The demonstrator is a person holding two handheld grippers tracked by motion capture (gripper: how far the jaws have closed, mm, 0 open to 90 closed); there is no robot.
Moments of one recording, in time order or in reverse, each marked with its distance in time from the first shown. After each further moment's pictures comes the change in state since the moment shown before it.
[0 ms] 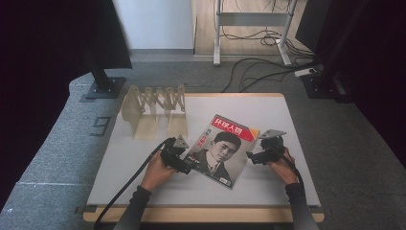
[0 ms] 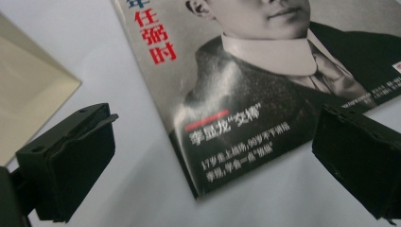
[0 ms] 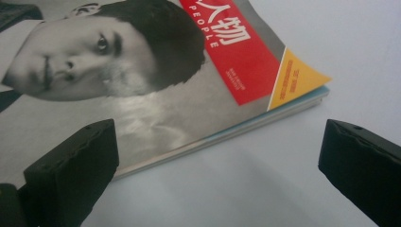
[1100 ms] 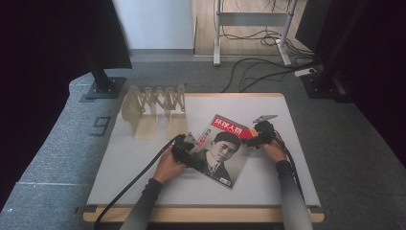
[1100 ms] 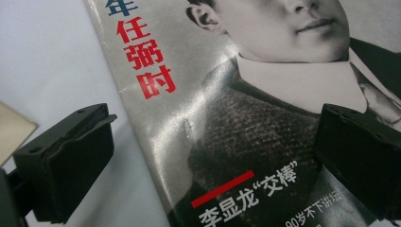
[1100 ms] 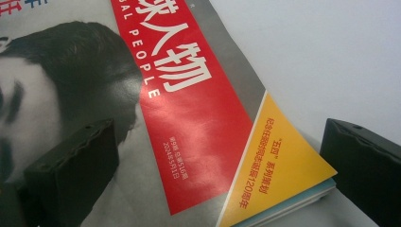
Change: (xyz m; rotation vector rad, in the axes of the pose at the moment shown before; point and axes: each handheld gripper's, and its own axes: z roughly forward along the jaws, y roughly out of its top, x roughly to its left) left arm 0.012 0.008 0.045 0.006 -0.063 -0.031; right arm -0.046 0.024 0.069 0.030 0.094 0.069
